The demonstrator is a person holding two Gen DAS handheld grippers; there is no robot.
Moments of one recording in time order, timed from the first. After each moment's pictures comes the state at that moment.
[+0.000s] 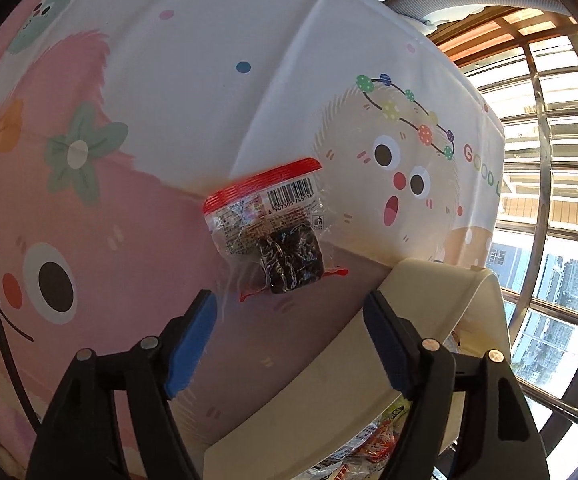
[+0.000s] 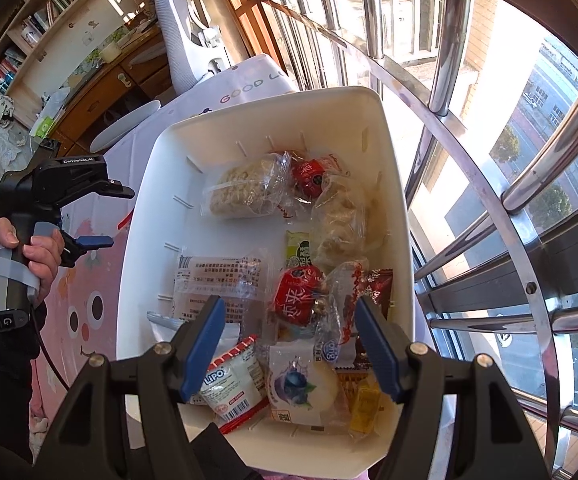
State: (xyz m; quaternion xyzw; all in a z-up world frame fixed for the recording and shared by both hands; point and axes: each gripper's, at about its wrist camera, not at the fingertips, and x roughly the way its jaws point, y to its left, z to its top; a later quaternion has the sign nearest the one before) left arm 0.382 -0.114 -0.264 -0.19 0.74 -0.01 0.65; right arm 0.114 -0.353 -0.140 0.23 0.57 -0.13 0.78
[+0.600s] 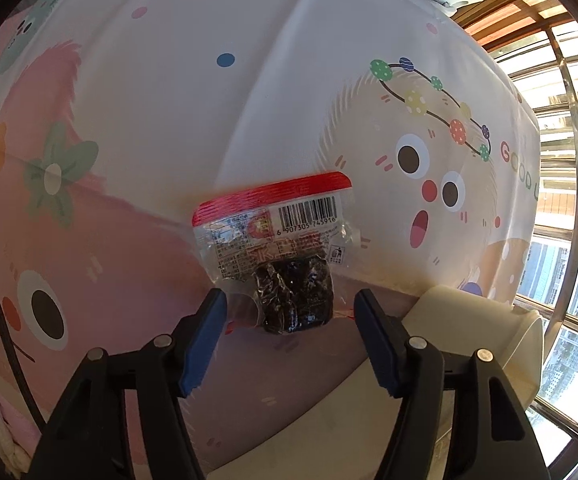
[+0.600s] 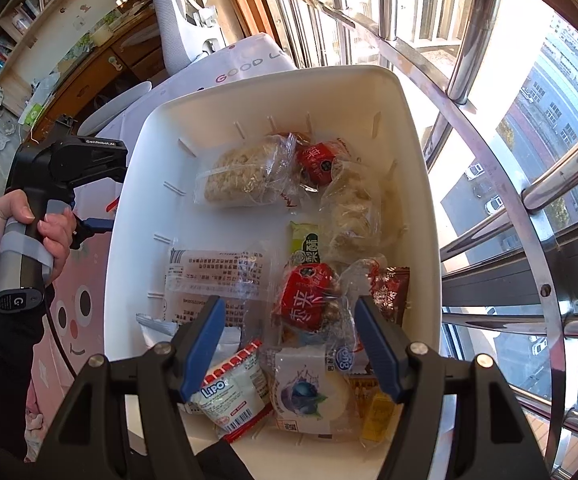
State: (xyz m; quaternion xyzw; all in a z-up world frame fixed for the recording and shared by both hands) left arm 0.408 -0.136 -0.297 -0.14 0.75 0.02 0.65; right arm 0.131 -0.345 -0.159 0.22 0.59 -0.14 0.76
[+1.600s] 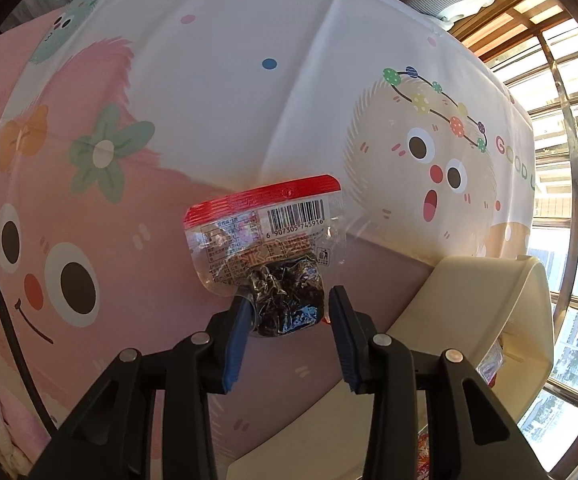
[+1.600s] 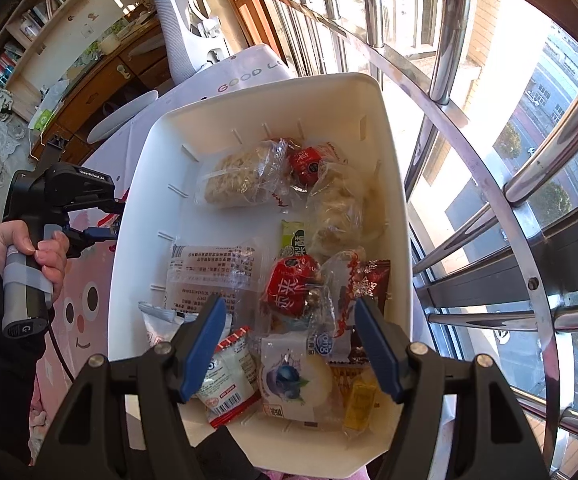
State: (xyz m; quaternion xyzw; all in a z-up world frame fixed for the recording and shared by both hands) left arm 0.361 -0.118 -0.261 -0.13 0.73 0.03 0.67; right arm 0.107 -0.355 -0.147 0.23 0.58 -0.13 0.78
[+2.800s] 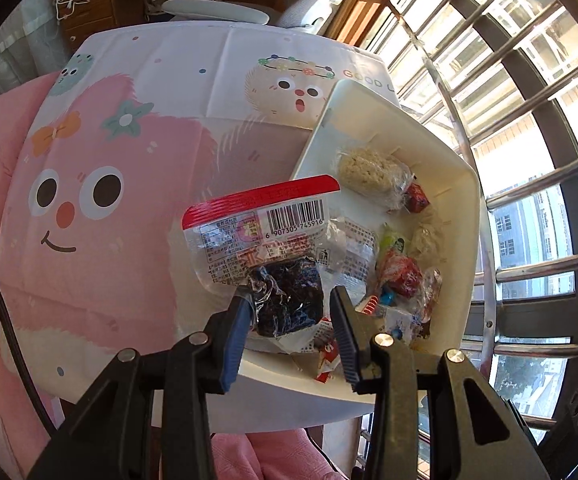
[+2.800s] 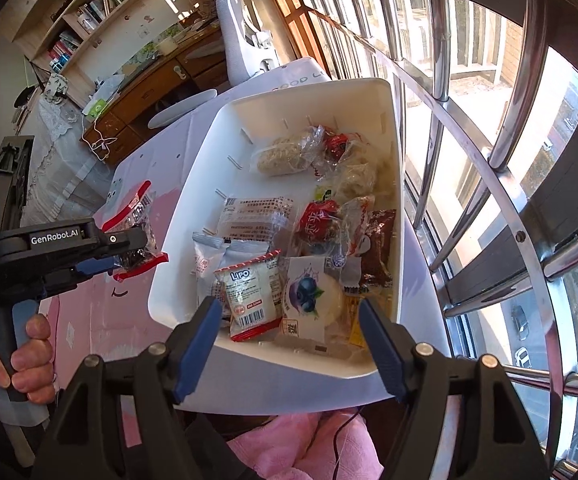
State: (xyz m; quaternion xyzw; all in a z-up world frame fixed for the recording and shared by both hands) left arm 0.169 -0.131 -0.128 -0.06 0.64 -0.13 0.75; right arm 0.028 -0.331 -0.111 0.23 0.54 -0.05 0.81
